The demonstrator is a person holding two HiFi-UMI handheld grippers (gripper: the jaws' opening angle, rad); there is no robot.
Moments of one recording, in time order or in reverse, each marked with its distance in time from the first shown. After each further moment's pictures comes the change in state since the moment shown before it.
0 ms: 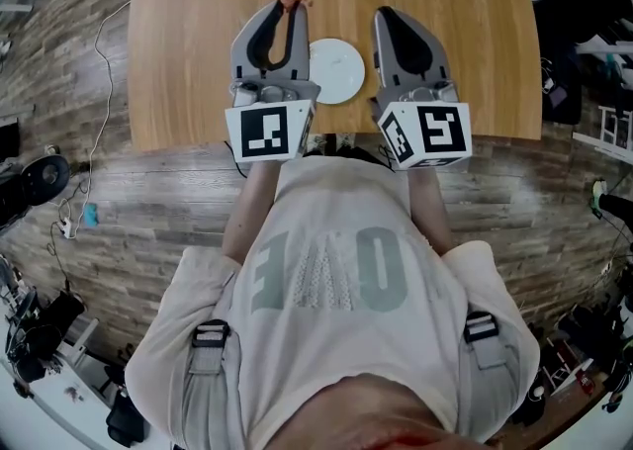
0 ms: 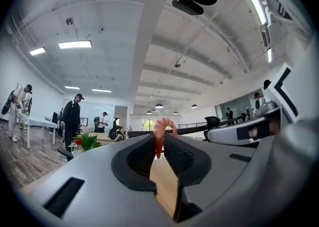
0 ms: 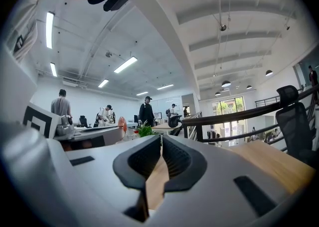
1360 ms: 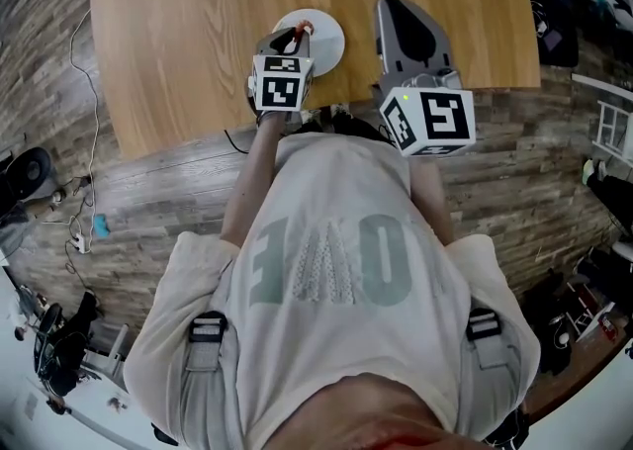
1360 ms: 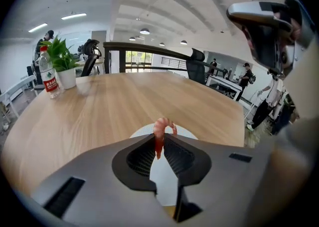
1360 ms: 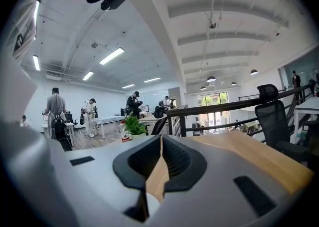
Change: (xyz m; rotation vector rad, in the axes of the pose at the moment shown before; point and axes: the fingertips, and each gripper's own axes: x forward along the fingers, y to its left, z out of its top) left arm -0.031 -0.064 -0.265 -0.081 0.877 -0.263; right arm -0.044 -0.034 -0.032 0.037 0.086 -0.165
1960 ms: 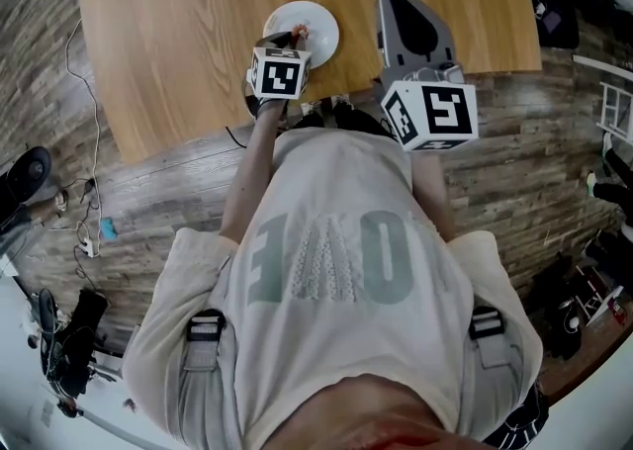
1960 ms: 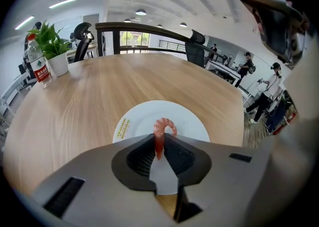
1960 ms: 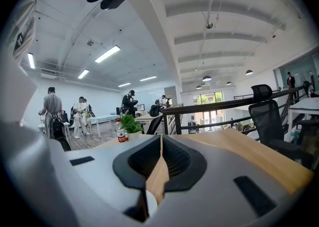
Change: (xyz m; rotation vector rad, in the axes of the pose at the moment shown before) left arm 0.015 -0.004 -0.039 0.021 0.208 -0.028; right arm -0.010 -0.011 -0.006 0.010 0.021 -0.054
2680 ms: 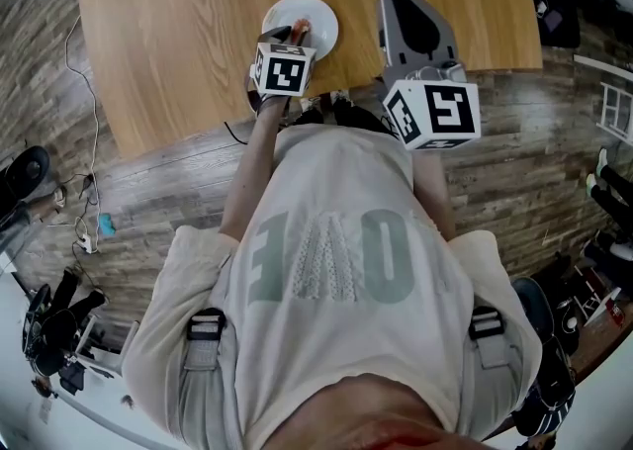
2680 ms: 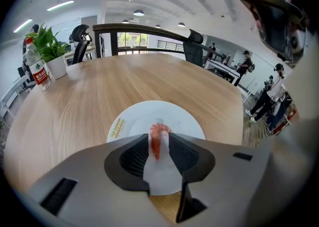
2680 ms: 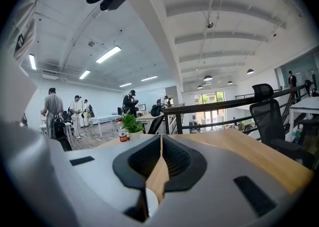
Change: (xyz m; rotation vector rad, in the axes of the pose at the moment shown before) left arm 0.001 -0.011 0.003 0.027 -0.006 0.001; right arm -0.005 -0.002 -0.001 0.001 0.000 0.017
